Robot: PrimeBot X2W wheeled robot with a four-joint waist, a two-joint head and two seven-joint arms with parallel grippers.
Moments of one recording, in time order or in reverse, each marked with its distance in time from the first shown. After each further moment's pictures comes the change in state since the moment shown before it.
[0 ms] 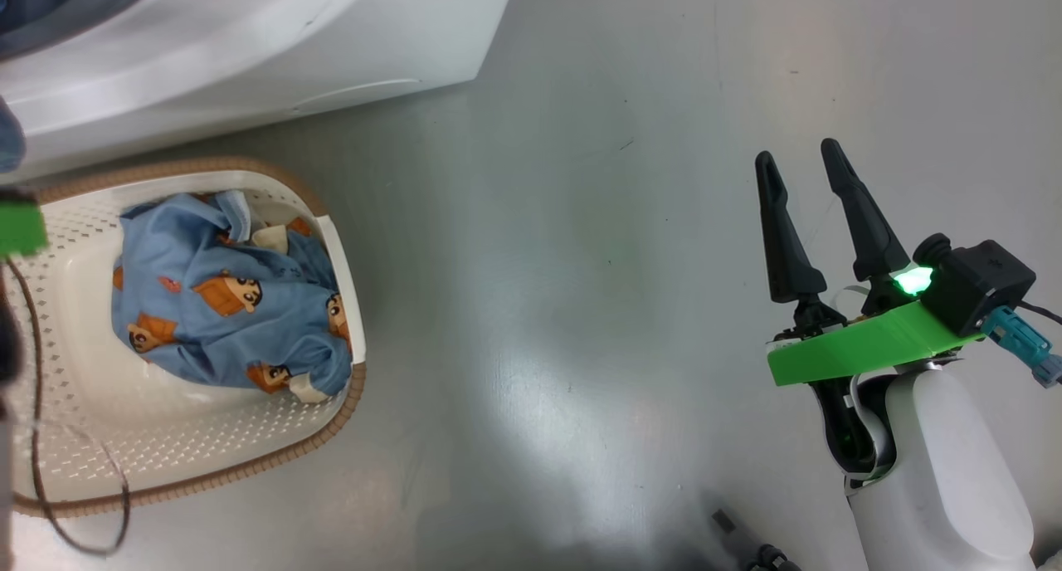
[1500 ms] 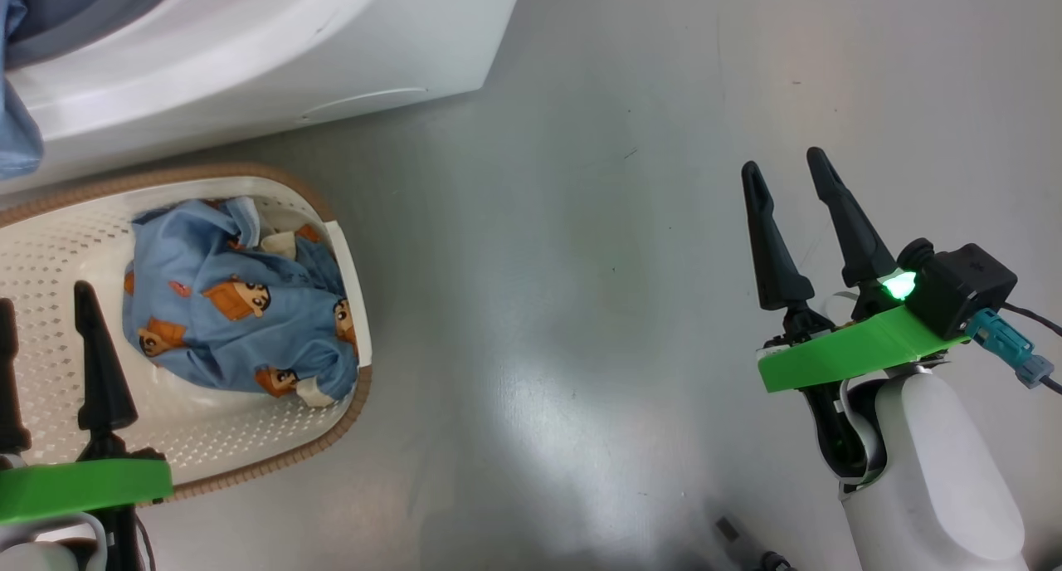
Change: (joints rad) left arm 0.485 -0.267 0.225 -0.058 0.197 -0.091 0.000; right arm 0.001 -0.001 0.016 0.018 -0.010 0.000 0.000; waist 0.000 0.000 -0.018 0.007
